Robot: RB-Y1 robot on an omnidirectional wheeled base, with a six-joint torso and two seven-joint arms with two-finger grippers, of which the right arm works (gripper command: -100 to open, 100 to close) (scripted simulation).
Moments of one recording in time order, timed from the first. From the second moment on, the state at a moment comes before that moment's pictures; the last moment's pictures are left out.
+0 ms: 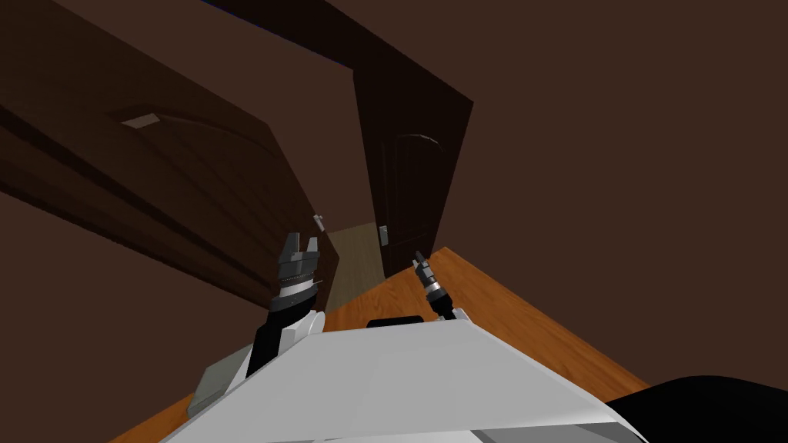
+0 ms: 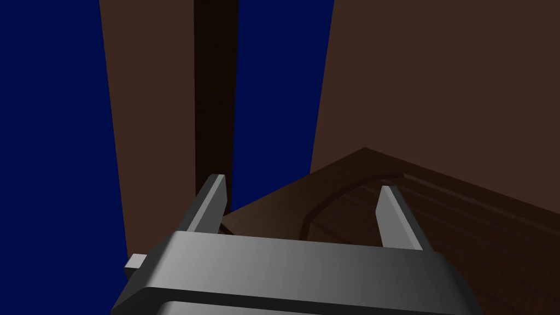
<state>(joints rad) 0.50 -0.13 0.26 -1.88 0.36 -0.41 -0.35</state>
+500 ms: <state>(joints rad) 0.50 -0.15 0.32 -1.80 0.41 -0.41 -0.39</state>
